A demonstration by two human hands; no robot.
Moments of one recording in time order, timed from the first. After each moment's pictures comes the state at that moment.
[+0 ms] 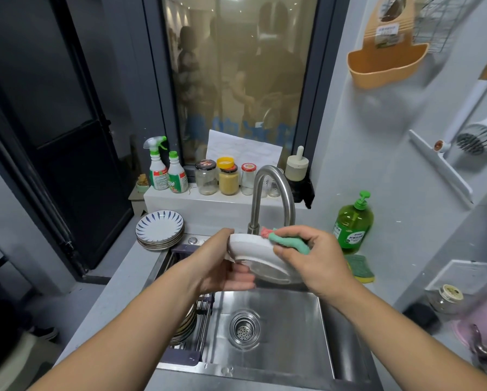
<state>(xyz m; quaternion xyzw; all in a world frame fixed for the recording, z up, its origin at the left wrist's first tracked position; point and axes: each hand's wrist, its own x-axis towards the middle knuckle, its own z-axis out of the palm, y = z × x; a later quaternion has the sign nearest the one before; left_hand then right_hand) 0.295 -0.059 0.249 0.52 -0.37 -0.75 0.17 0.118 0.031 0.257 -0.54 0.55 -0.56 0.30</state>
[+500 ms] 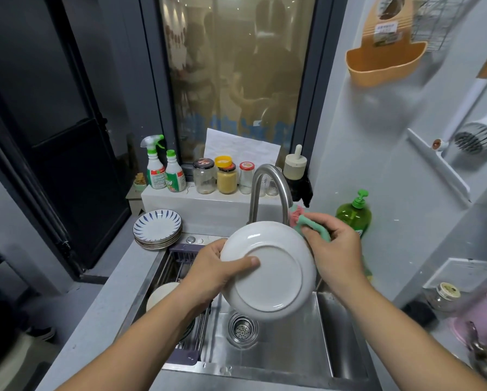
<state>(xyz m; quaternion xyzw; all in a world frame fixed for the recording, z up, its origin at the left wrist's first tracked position) 0.309 -0.038 0.214 0.38 -0.55 -0.65 0.36 0.098 0.027 0.256 -0.43 0.59 -0.64 0.23</state>
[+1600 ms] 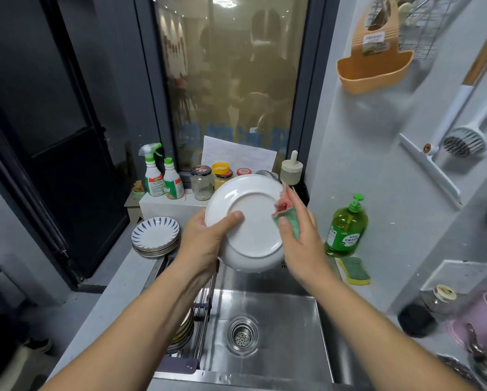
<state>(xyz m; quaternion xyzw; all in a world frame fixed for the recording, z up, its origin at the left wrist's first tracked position) 0.290 -0.059 0.268 0.36 -0.43 -0.65 0.51 0.124 0.009 0.264 -0.53 0.62 -0.55 0.17</state>
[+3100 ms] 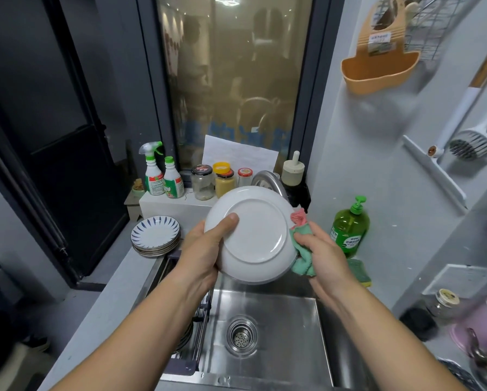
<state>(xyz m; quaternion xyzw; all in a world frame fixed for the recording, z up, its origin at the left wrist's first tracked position) 0.287 -0.071 0.248 0.38 -0.35 -0.70 0.50 0.109 0.019 0.261 -0.31 0.51 -0.65 0.46</state>
